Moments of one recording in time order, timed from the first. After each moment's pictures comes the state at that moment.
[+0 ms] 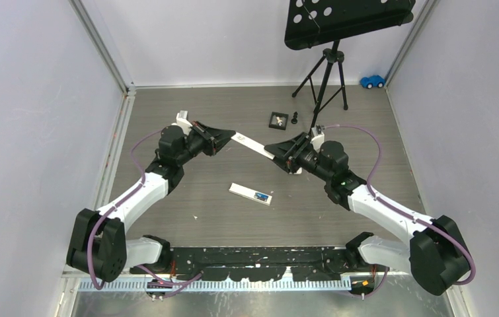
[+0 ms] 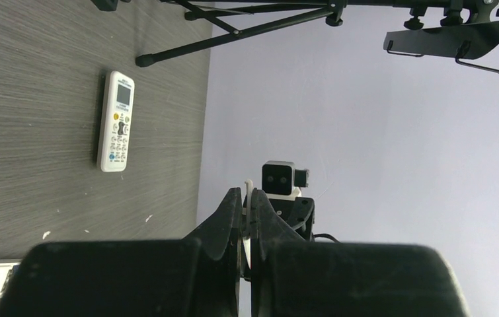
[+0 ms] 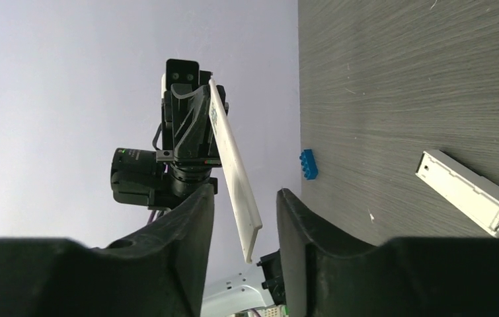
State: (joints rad) left arm -0.34 1.24 0.70 0.39 0.40 -1.44; right arm 0.55 1.11 0.57 0.41 -0.29 1.44
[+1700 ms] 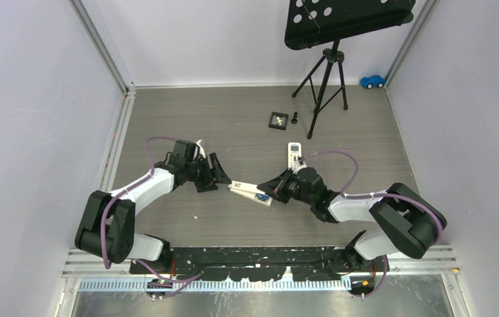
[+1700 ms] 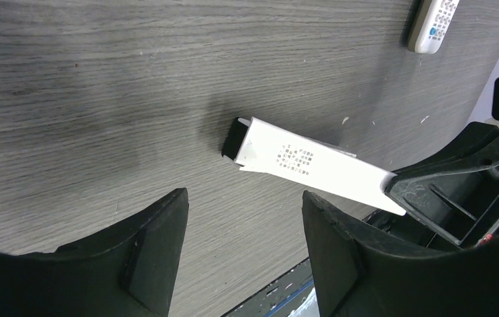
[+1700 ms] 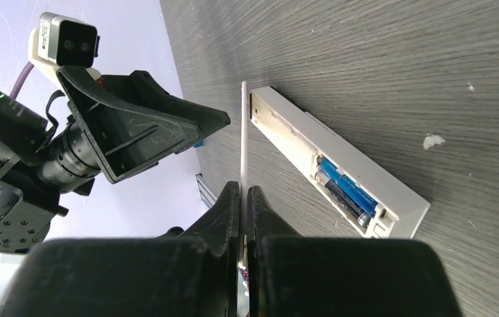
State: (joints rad) left arm -0.33 1.37 0.68 -0.24 0.44 -0.68; right arm 0.72 1.42 0.36 0.64 -0.17 1.39
